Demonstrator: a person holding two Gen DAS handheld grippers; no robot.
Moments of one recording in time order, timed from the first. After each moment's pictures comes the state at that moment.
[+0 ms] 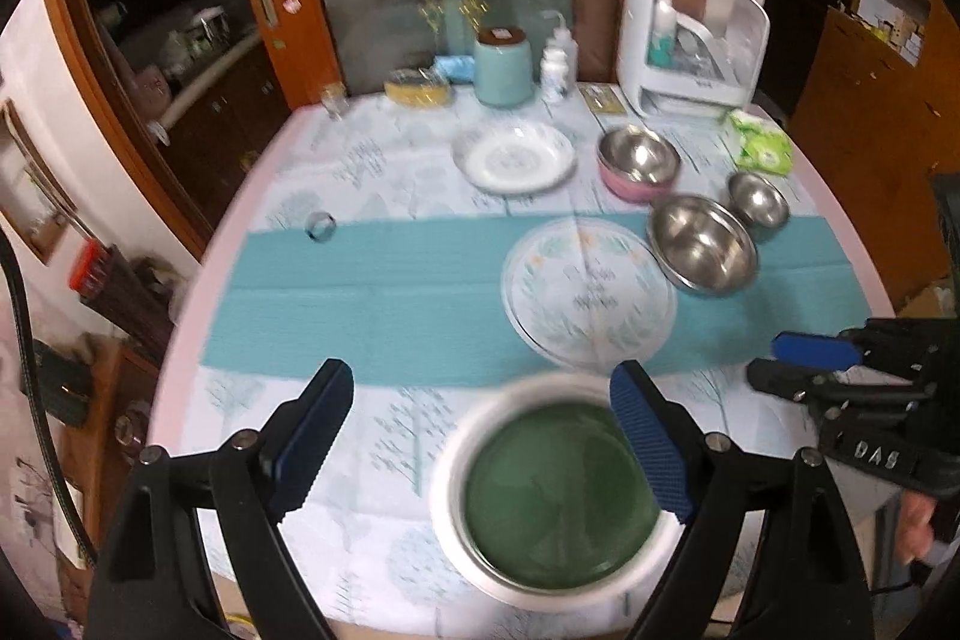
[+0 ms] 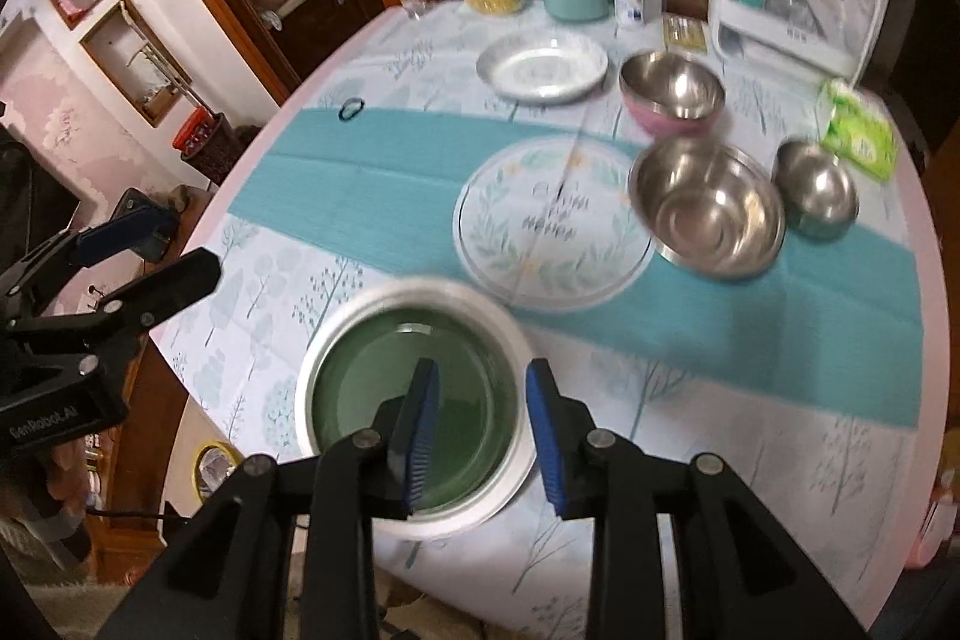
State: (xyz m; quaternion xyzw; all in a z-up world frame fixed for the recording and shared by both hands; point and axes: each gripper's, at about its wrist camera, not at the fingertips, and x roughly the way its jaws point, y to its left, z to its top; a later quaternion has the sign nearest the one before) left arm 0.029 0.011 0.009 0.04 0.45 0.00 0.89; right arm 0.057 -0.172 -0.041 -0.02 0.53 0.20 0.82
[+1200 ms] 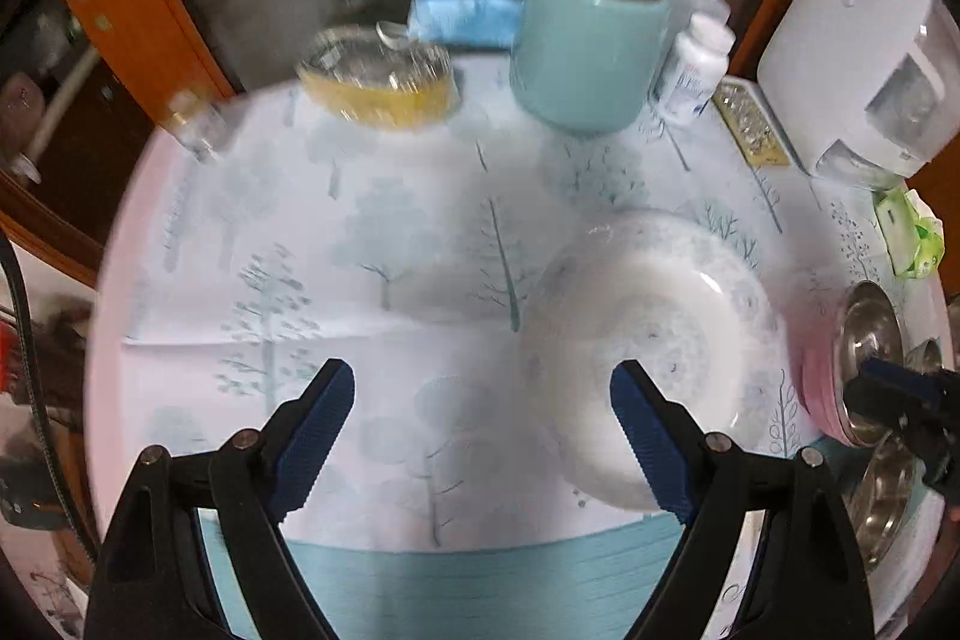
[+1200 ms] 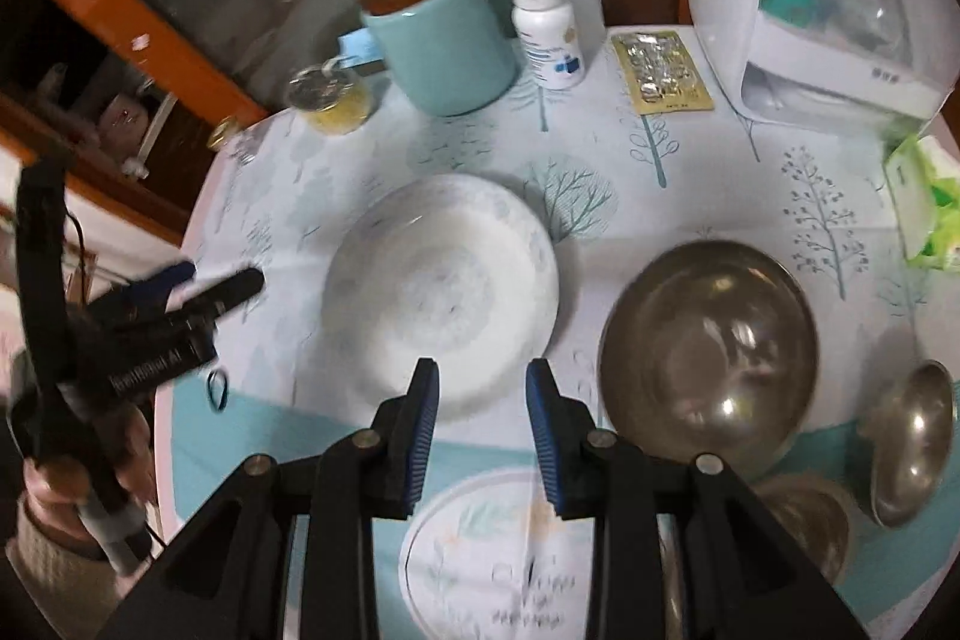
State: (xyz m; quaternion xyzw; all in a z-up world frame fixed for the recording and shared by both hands) left arm 0.482 0.083 -0.155 0.02 0.57 -0.06 0.82; right arm 0.409 -0.151 -0.124 0.12 0.58 0.08 0.80
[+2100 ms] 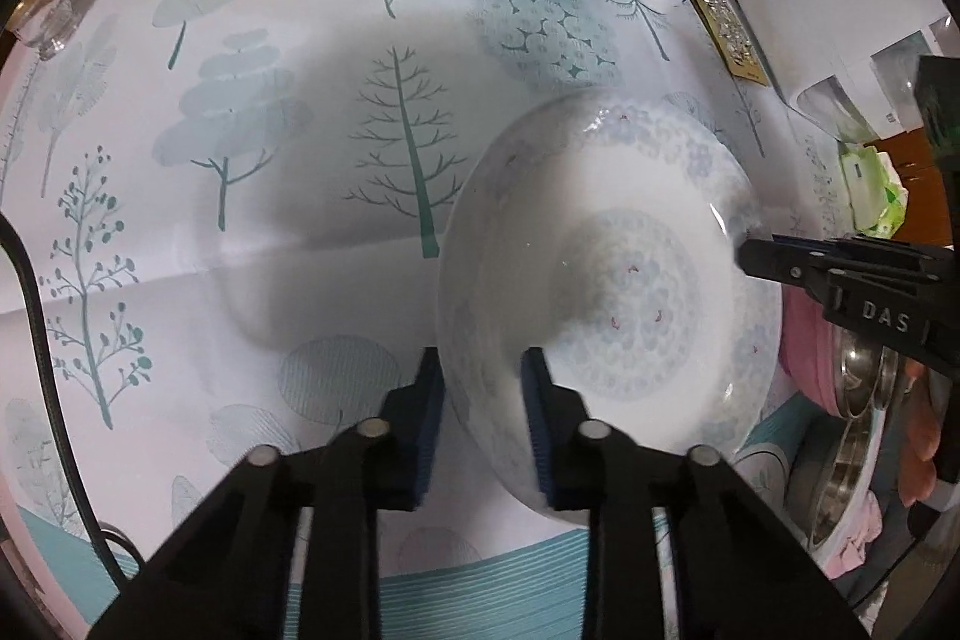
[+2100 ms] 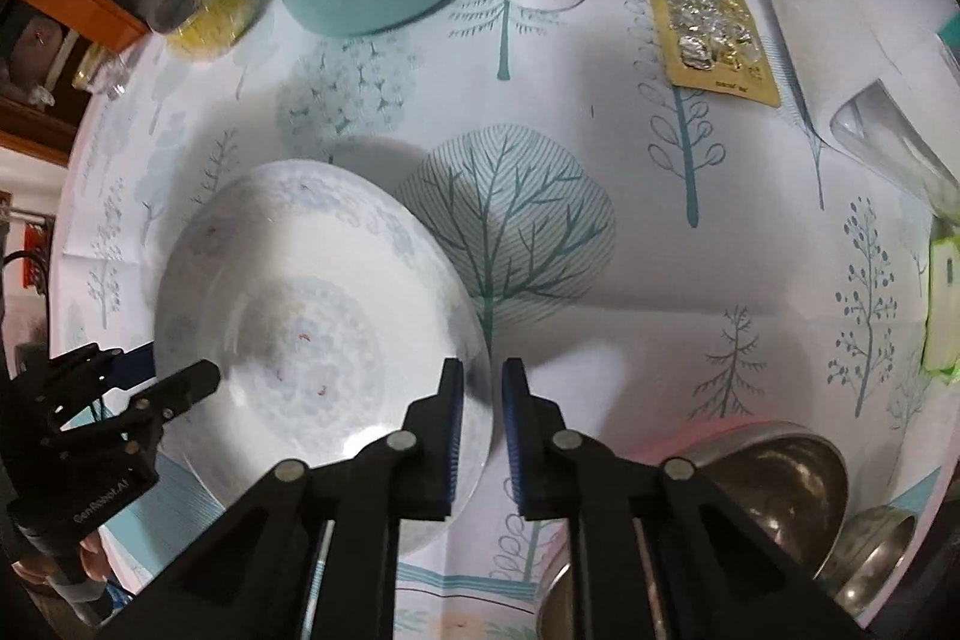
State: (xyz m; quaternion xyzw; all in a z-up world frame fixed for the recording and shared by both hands) left arm 0.507 0.062 -0.243 -0.05 0.66 -0.17 0.73; right arm 0.503 -0.132 -0.207 0.01 0.70 0.05 0.72
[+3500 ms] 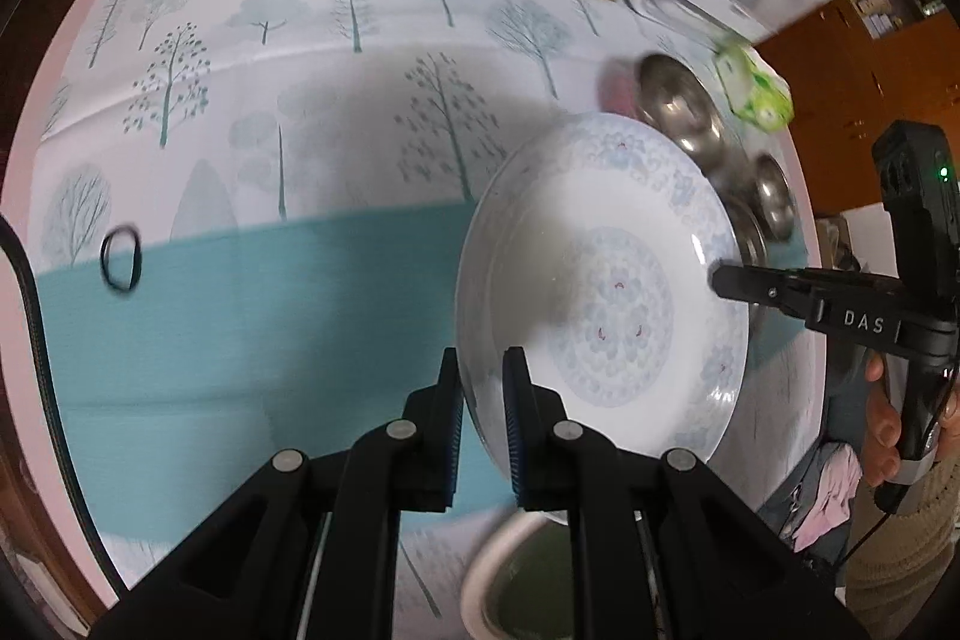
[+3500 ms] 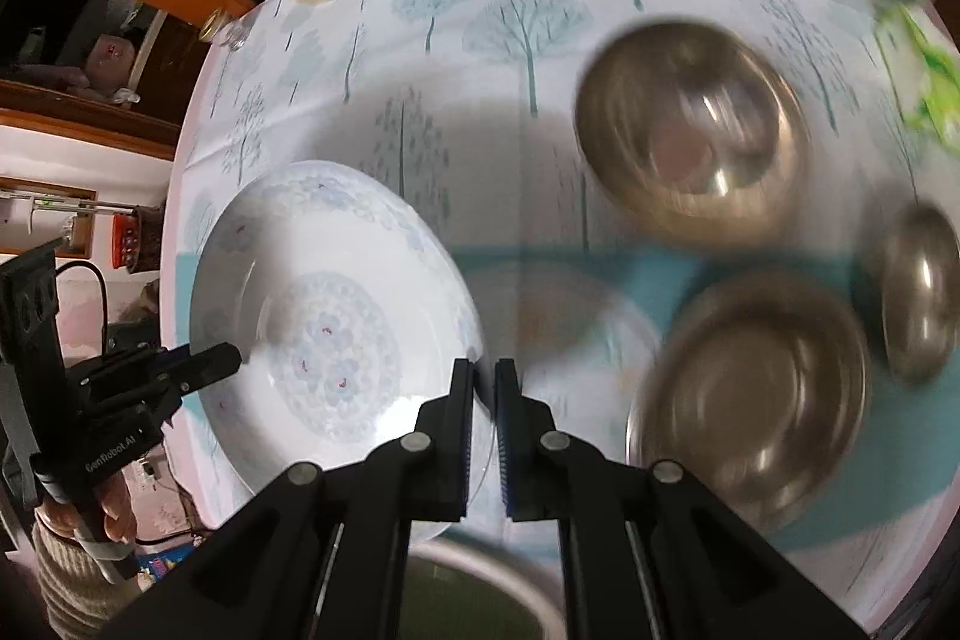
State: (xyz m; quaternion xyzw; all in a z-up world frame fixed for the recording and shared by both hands) left arm 0.298 0.072 -0.116 -0.05 0.66 -0.20 0.72; right arm 0.312 -0.165 -0.124 0.13 0.69 0.11 0.71
